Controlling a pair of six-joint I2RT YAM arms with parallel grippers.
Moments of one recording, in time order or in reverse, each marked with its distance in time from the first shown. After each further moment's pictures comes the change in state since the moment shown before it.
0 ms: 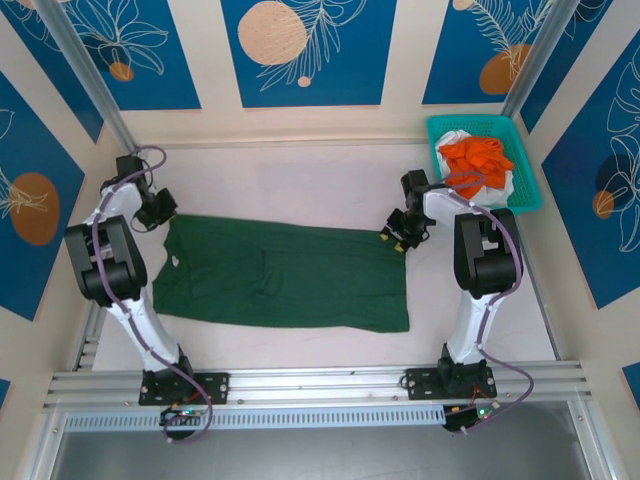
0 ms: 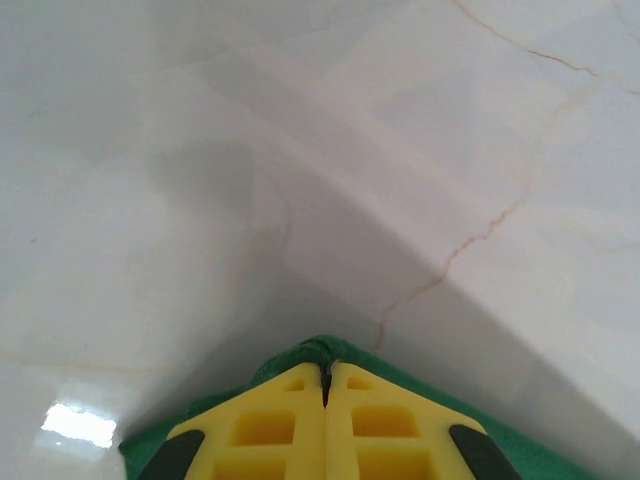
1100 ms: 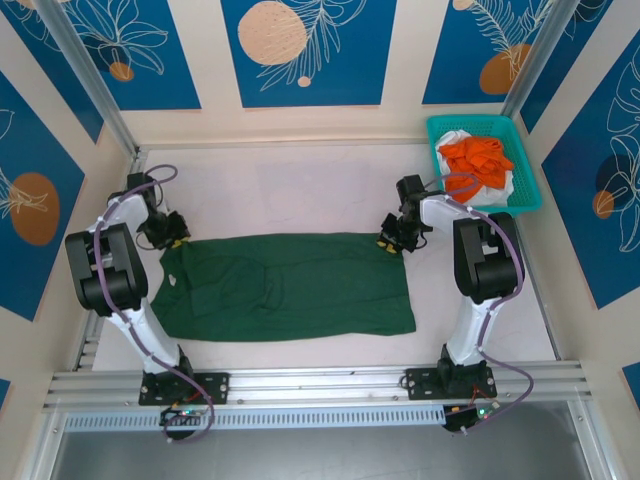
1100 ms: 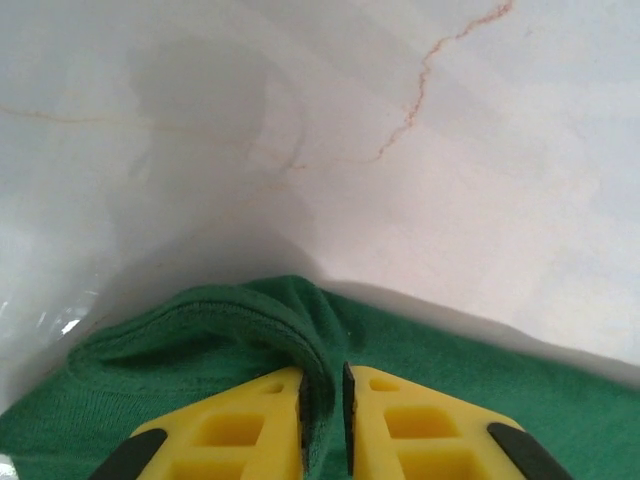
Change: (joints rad) left arm -0.031 -0.110 -0.181 -0.104 0.061 0.060; right arm 0.039 -0.041 -0.082 0.079 -0.042 -0.085
